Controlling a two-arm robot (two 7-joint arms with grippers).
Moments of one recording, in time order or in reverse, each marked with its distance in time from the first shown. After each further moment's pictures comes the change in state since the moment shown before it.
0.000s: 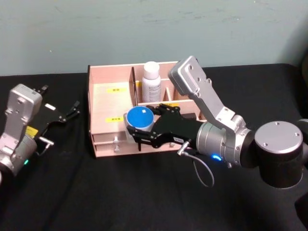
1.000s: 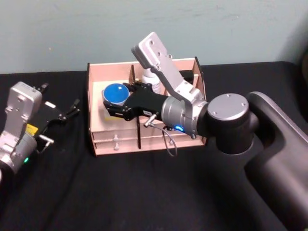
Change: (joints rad) left arm 0.000 0.000 0.000 0.000 0.000 0.000 0.000; right arm 0.210 -0.165 -0.081 0.296 -0.039 -0.060 -0.049
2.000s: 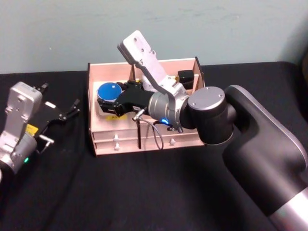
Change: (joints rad) left arm 0.000 0.000 0.000 0.000 0.000 0.000 0.000; right arm 0.093 -0.104 -0.004 0.206 -0.042 -0.020 -0.005
